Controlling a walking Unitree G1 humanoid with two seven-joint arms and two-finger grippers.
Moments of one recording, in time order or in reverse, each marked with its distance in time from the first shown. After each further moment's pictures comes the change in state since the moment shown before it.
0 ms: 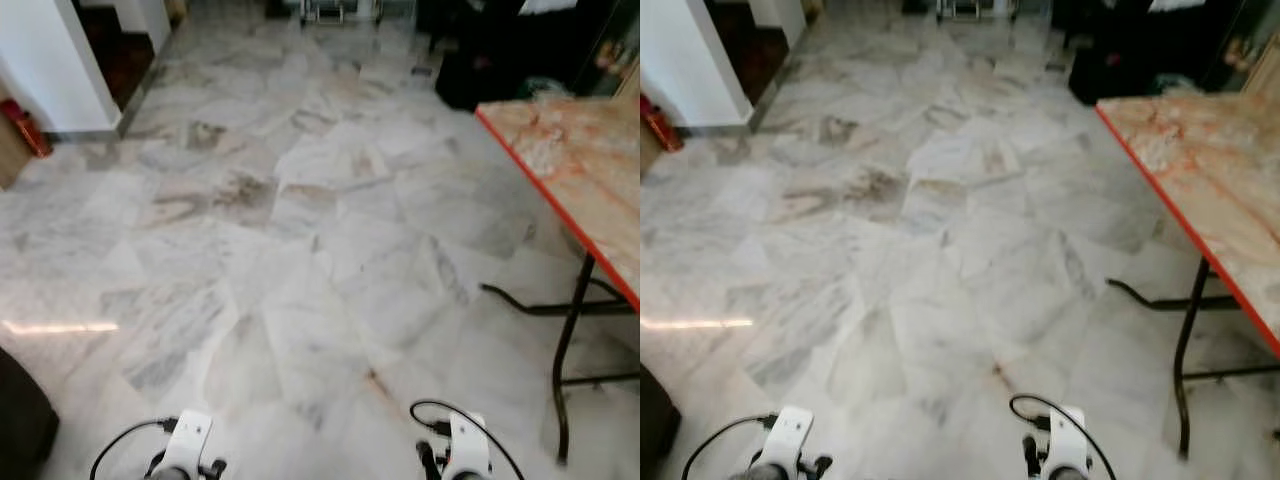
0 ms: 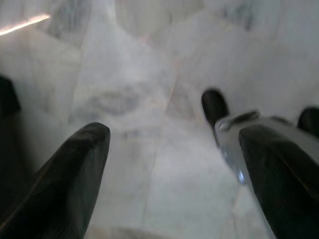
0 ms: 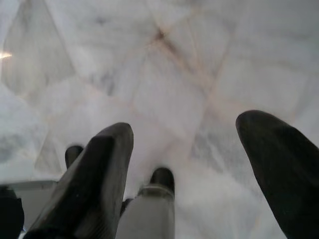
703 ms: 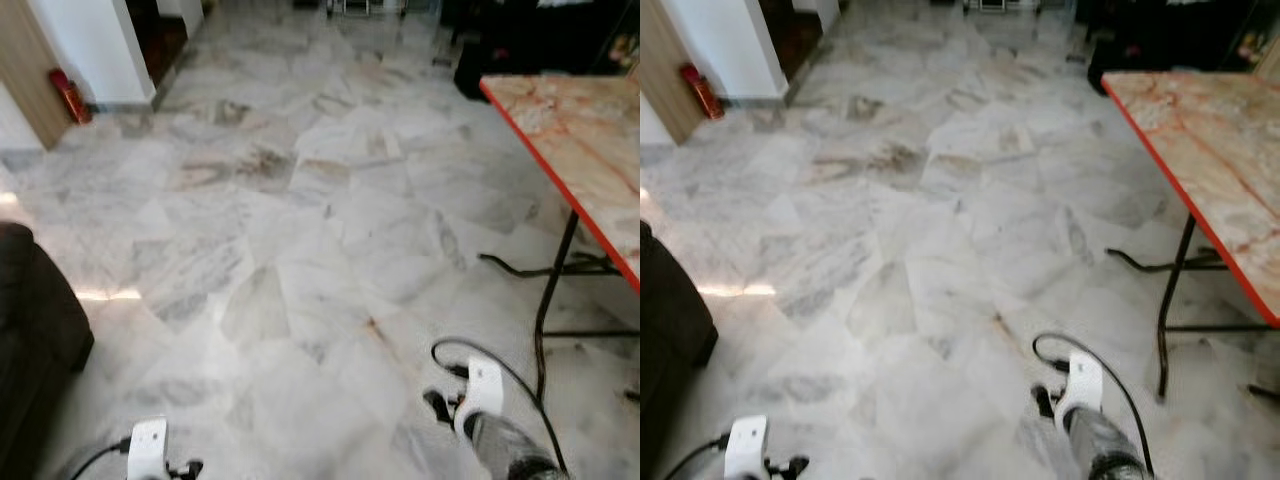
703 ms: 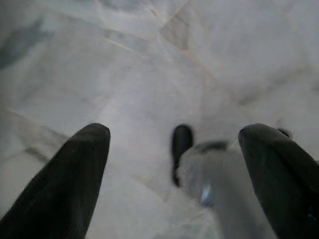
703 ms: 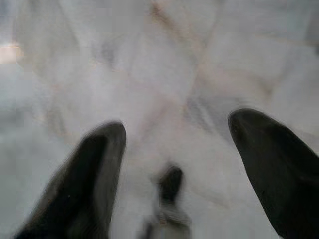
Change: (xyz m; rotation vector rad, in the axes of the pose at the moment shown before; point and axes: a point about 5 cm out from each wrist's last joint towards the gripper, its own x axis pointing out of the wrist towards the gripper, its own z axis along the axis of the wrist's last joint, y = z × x) left arm -0.005 0.037 -0.006 -0.379 0.020 0.086; right arm 0.014 -0.012 0.074 0.147 0.010 0.100
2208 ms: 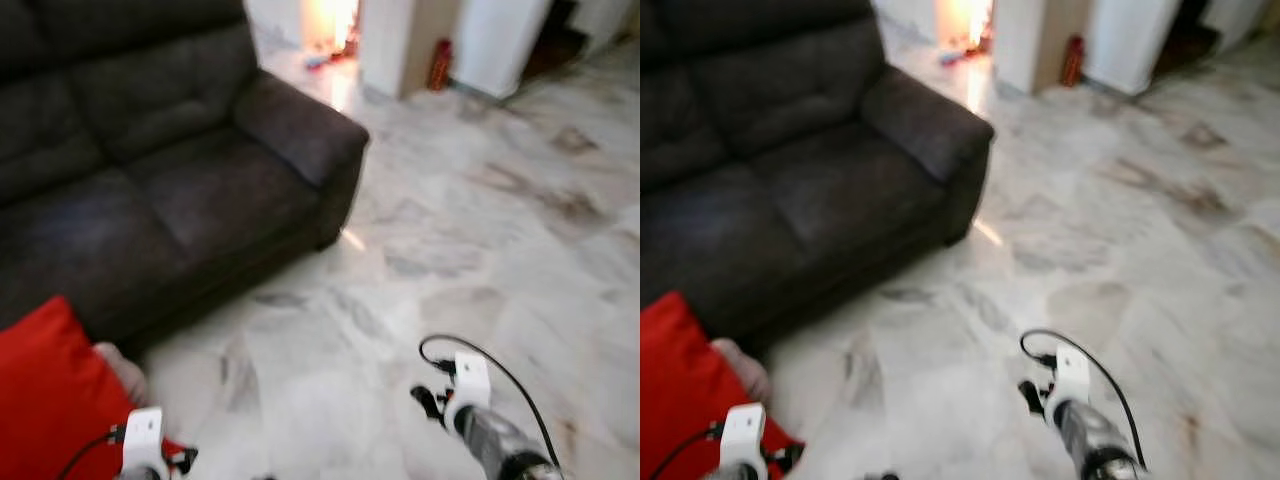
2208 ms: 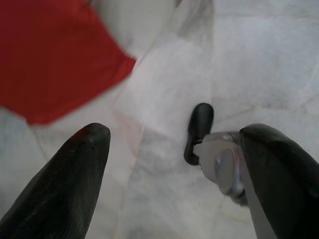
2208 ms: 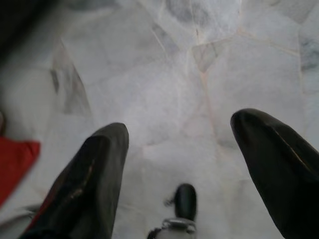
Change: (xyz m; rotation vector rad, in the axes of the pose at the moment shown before) left arm -0.002 0.007 -0.003 0.004 0.006 0.023; right arm 0.000 0.002 -0.001 -0.050 0.021 0.037
